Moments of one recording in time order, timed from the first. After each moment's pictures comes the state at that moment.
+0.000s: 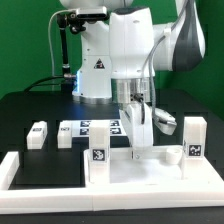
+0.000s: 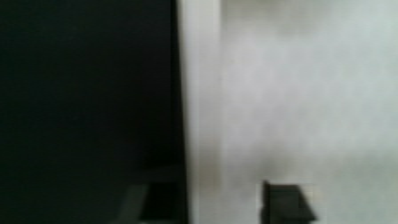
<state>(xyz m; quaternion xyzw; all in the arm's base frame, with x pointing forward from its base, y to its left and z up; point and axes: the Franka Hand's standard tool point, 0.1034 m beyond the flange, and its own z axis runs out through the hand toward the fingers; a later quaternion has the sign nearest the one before) 0.523 0.030 0.009 -0.70 0.71 -0.04 0.06</state>
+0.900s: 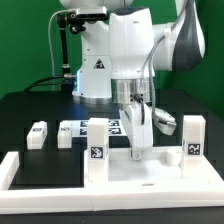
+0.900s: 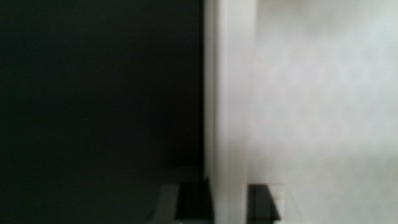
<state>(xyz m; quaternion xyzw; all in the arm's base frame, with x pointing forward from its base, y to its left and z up) 0.521 0.030 0.008 -0.70 0.71 -0.03 0.06</state>
